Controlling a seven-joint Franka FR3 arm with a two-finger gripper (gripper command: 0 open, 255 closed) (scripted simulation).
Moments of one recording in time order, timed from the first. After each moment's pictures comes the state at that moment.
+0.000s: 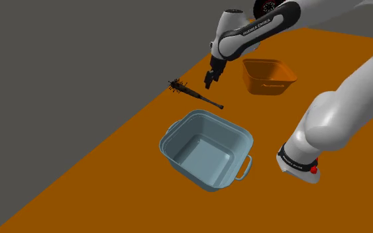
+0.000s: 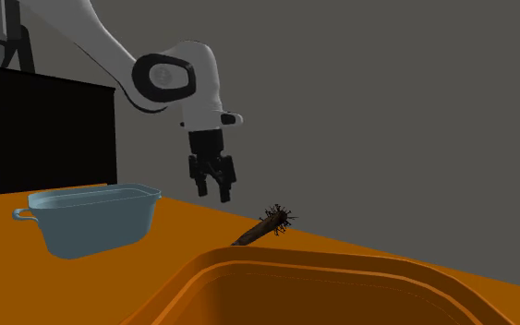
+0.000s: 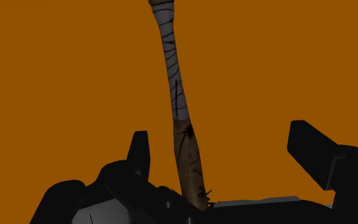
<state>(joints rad) 0.06 -0.21 -0.20 -2.47 -0.02 2.39 -0.20</state>
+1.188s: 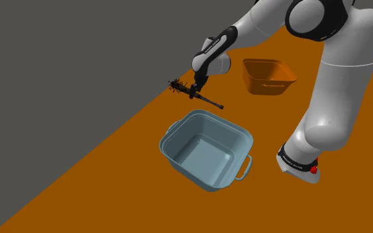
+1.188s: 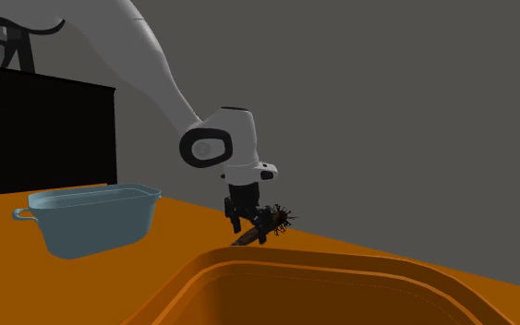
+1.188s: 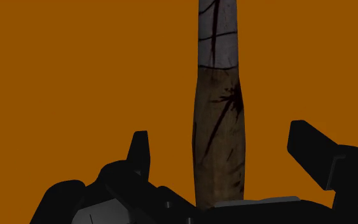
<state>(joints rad) 0.04 0.29 -0.18 -2.23 0.38 2.68 -0.57</state>
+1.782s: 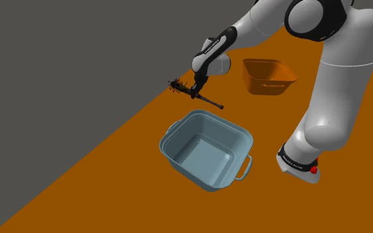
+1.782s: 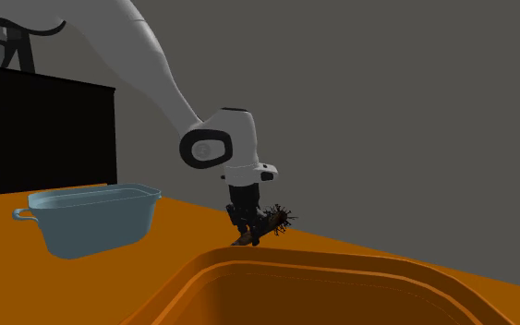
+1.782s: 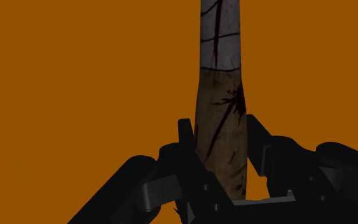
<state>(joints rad) 0.04 0.29 -0.18 -2.23 0.38 2.68 -0.58</state>
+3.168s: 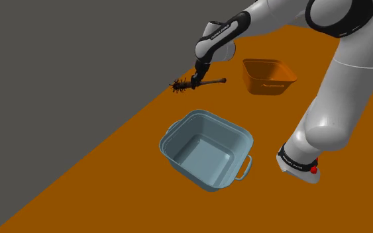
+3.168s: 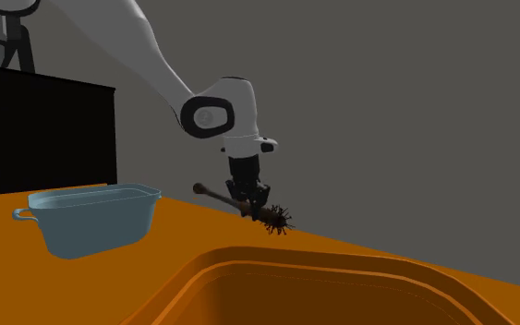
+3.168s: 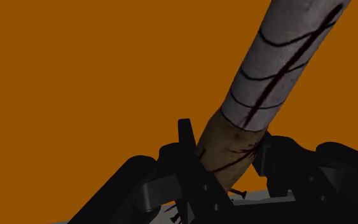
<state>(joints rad) 0.07 0.16 -0.22 -2.21 0.28 2.54 -0.49</state>
